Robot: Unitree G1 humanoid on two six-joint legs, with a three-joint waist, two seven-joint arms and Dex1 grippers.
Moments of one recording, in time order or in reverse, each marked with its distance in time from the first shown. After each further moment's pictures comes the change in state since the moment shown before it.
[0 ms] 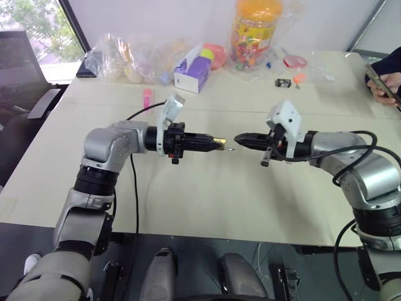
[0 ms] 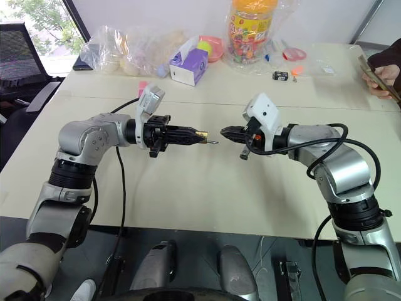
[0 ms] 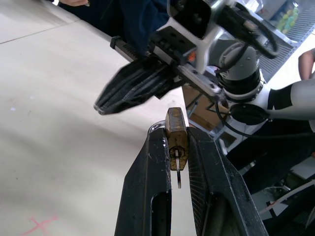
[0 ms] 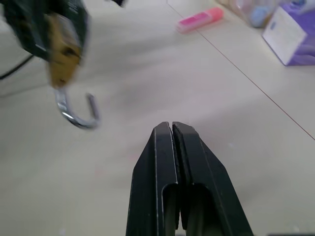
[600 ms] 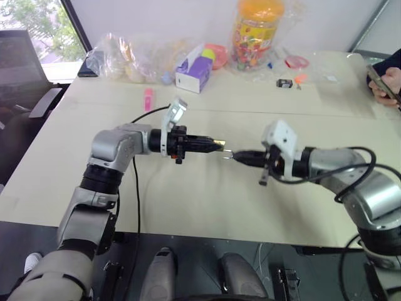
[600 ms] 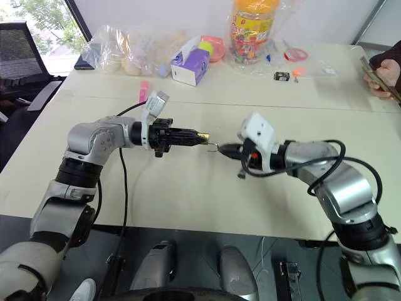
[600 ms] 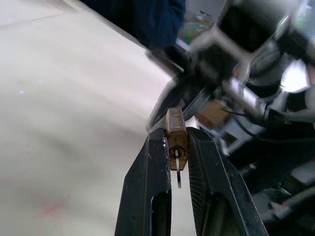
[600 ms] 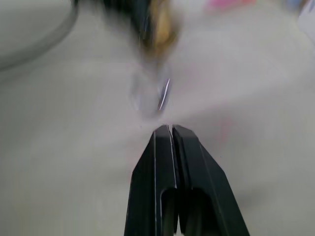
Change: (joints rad) left arm -0.030 -0.054 -0.026 0.125 0.056 -0.074 0.032; right arm 0.257 -0.102 0.037 -0.074 -0.082 -0.052 -0.011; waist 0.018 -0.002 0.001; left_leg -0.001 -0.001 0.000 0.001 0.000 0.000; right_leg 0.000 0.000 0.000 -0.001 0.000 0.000
